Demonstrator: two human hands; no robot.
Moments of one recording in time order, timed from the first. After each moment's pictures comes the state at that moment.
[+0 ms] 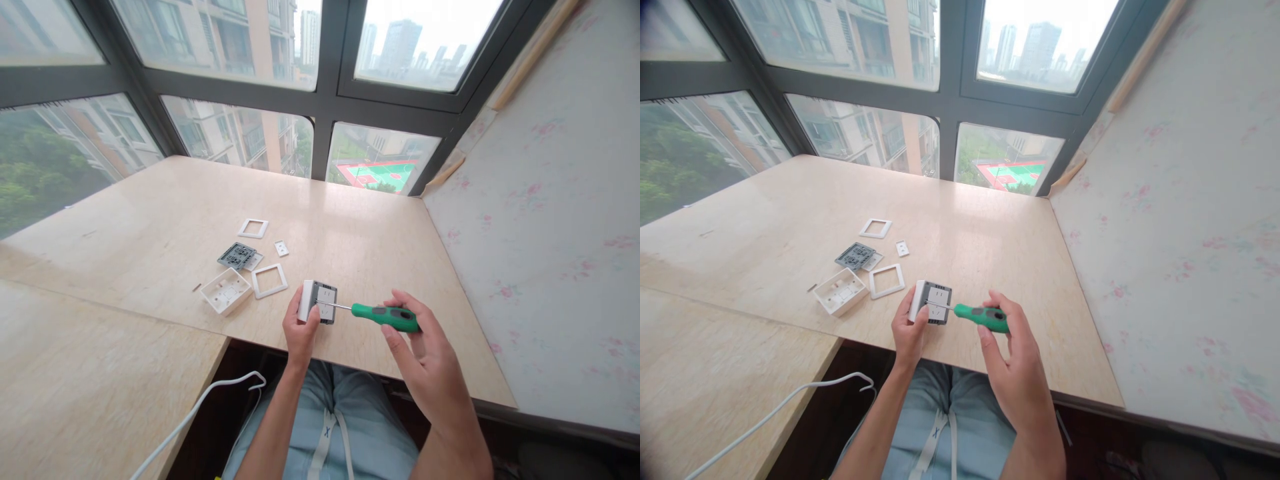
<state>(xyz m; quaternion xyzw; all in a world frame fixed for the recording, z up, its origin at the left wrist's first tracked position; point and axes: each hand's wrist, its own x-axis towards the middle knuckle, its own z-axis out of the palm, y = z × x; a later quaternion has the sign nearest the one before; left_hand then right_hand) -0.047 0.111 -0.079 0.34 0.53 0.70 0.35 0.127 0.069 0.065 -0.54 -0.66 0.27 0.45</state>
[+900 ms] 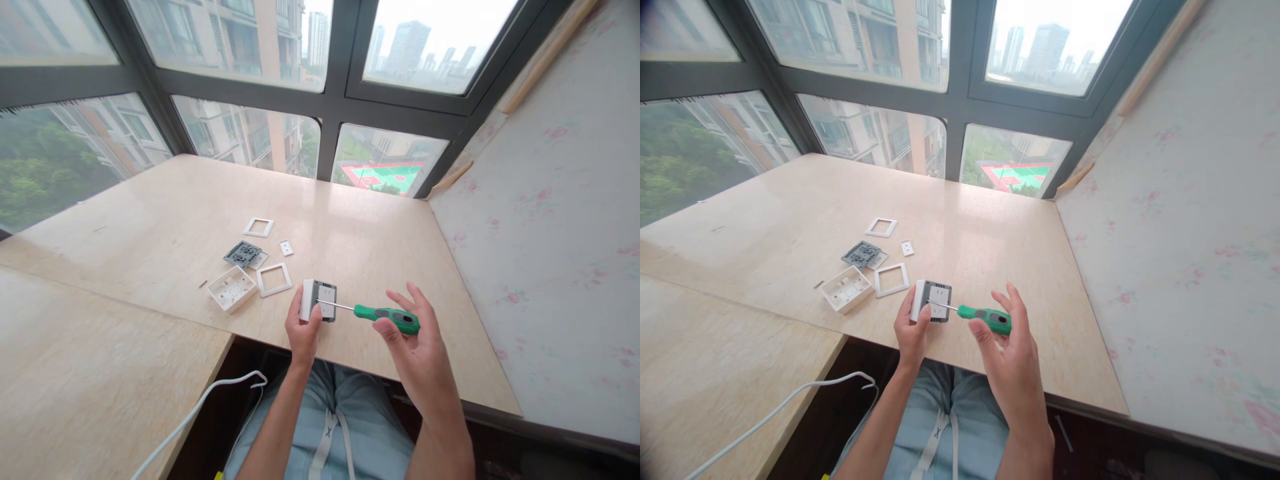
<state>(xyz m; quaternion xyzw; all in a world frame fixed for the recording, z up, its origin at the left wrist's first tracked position) -0.045 0.110 -0.079 0.31 0.54 0.71 0.32 0.112 0.074 0.064 -0.57 -0.54 0.38 0.48</state>
